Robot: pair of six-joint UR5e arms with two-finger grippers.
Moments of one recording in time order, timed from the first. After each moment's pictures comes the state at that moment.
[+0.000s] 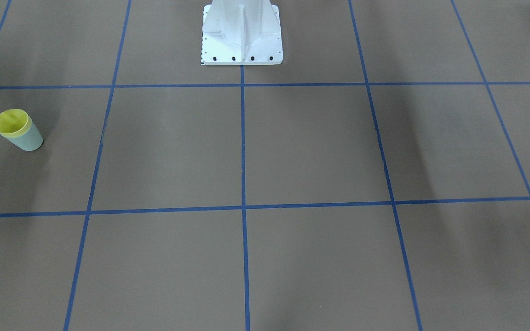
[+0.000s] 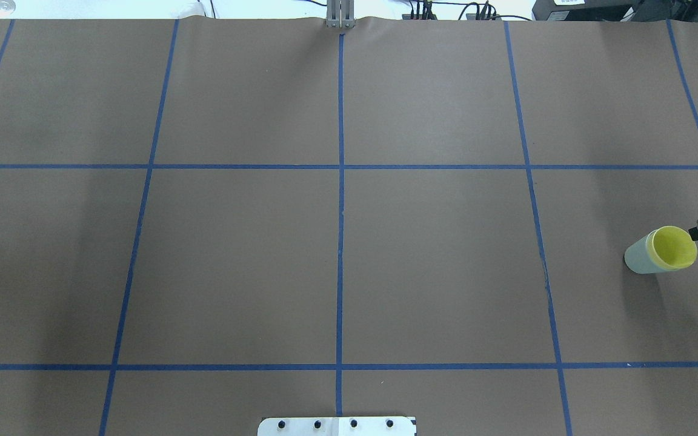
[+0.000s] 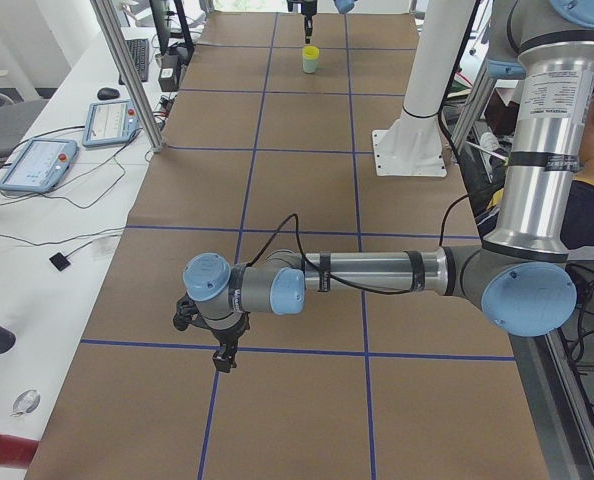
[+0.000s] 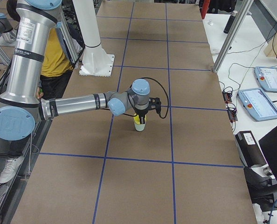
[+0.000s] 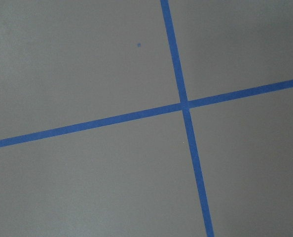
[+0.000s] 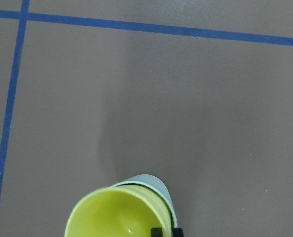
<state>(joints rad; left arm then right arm) -1.53 -1.66 -1.43 -1.62 -2.32 0.17 1.10 -1.81 1.93 -1.19 2.27 0.55</state>
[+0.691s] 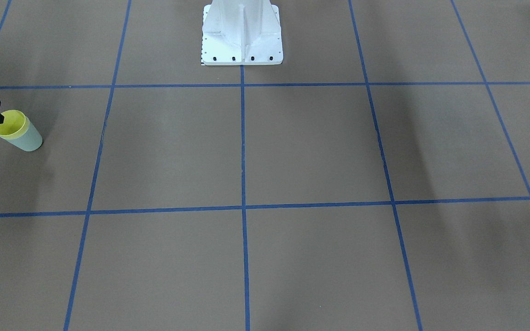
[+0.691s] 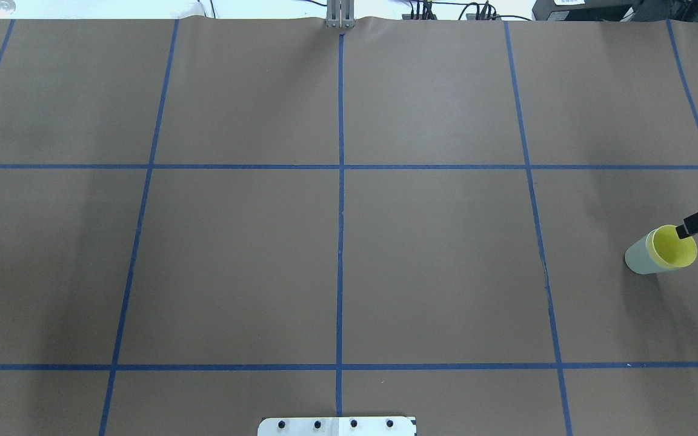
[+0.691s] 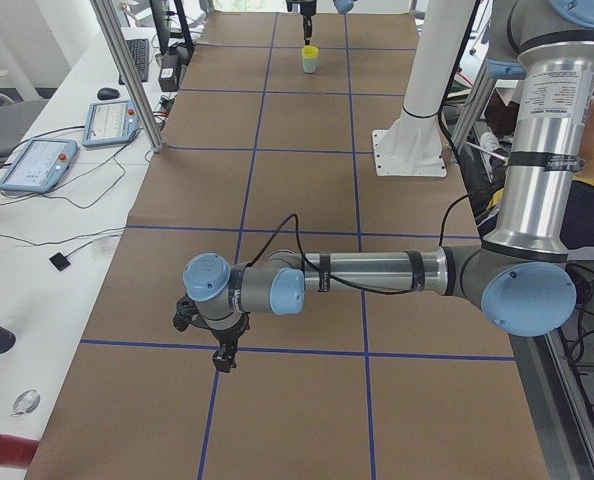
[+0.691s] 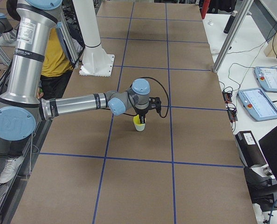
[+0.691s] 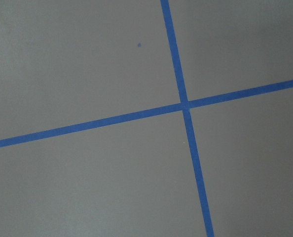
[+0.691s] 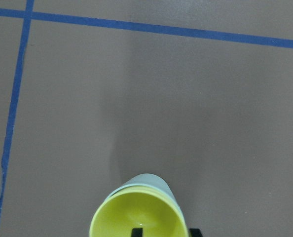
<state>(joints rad) -1.53 -1.66 -1.43 -1.62 -2.32 0.18 1.10 -1.80 1.93 -1.19 2.27 0.54</state>
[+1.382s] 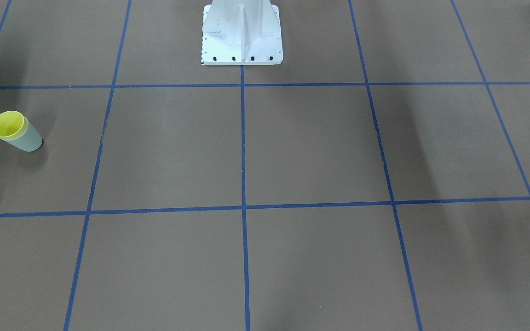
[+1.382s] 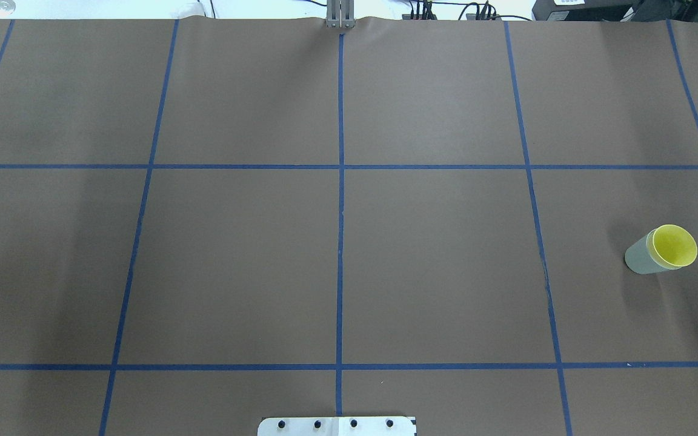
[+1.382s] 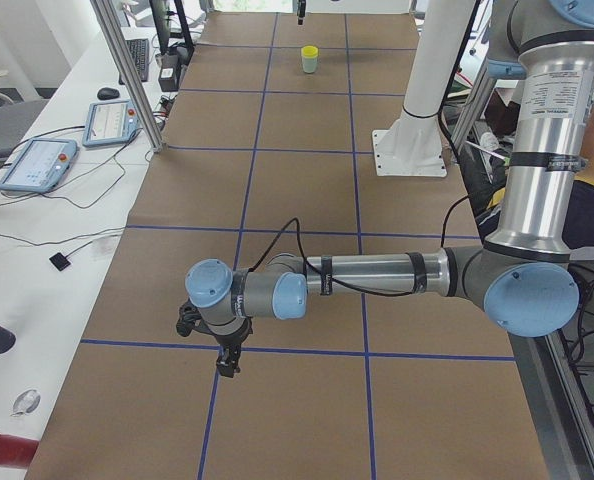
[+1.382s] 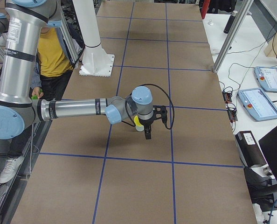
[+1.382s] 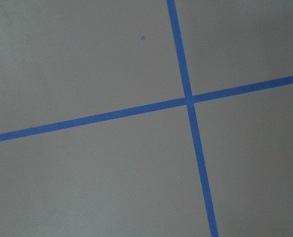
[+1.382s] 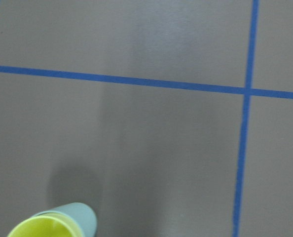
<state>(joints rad) -1.53 -1.65 -1.42 -1.62 -2.32 0.18 1.43 -1.80 1.83 -1.24 2.31 0.30</state>
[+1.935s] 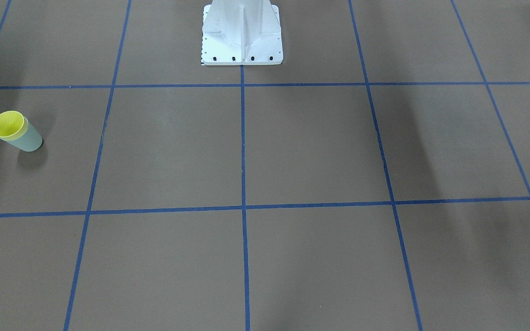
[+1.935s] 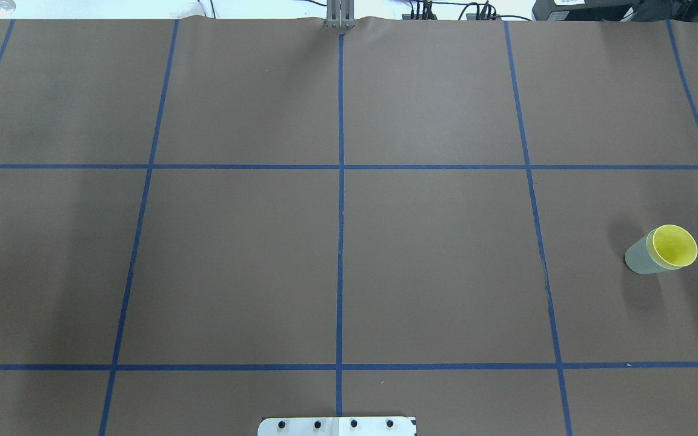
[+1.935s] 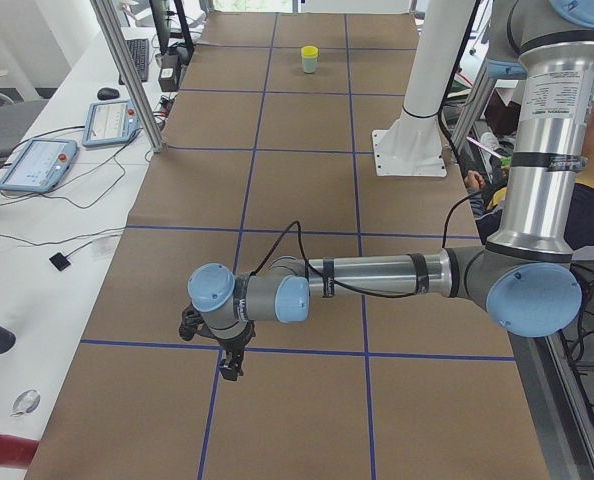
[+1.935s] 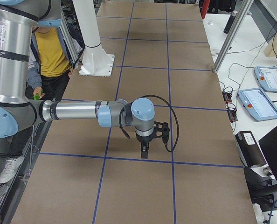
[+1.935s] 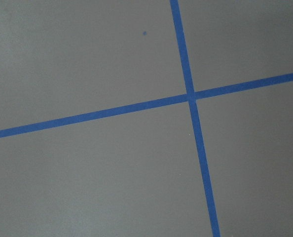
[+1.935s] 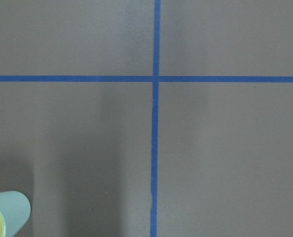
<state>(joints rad) -1.53 -1.65 -1.41 -1.62 -2.32 0.18 1.60 -1.73 1.83 -1.66 2.22 0.00</state>
